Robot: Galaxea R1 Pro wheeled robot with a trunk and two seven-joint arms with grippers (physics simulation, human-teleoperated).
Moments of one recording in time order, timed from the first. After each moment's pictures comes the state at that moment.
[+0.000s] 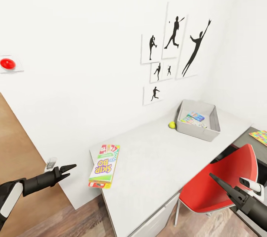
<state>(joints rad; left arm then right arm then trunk) -0.45 0.38 0.25 -0.88 0.51 0.87 -0.88 -0.02 -0.12 -0.66 -1.58 -0.50 0.77 1.38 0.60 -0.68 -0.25</state>
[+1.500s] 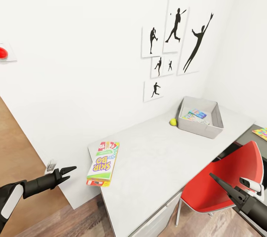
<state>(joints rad) -0.45 0.38 0.25 -0.85 0.52 0.87 -0.87 -0.02 -0.12 -0.66 -1.58 -0.50 0.77 1.38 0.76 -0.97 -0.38</state>
